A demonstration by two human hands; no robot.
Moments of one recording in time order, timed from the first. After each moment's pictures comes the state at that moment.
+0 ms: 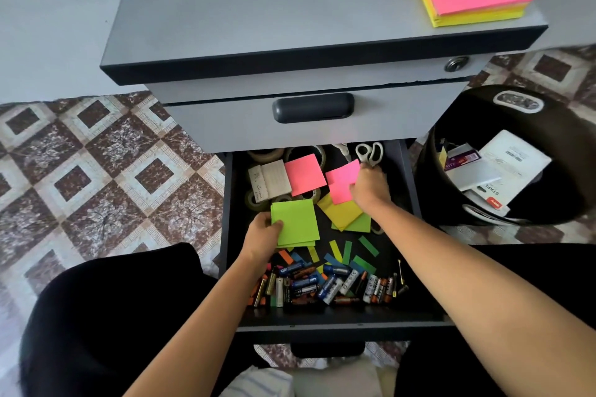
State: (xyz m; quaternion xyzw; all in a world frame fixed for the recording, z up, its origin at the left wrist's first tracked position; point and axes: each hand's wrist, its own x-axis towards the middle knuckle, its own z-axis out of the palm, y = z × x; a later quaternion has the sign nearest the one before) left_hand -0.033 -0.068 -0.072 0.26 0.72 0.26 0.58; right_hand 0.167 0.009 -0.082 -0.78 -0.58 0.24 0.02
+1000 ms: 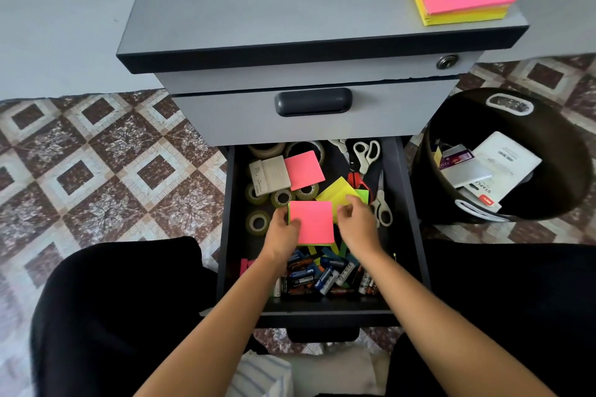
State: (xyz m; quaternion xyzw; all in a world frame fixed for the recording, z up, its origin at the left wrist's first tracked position) left_hand 0.002 -0.091 -0.049 0.34 0.70 0.27 0.57; right_hand 0.138 -0.079 -0.071 -0.76 -0.48 0.38 0.21
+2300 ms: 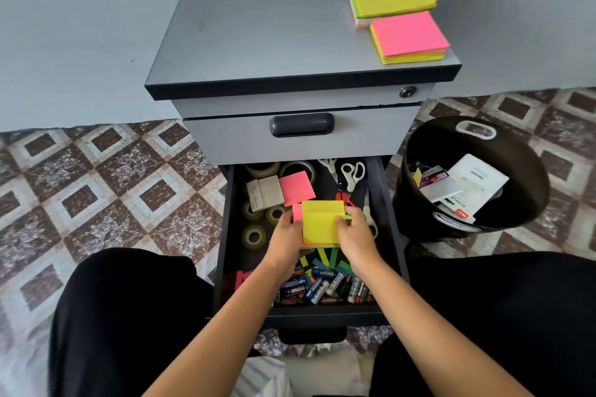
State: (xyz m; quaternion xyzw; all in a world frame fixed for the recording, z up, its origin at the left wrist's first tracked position) left_hand 0.027 -0.102 -0.003 0.29 0.63 0.35 0.63; right_hand 0.142 -0.105 0.000 -0.72 -0.39 0.49 0.30
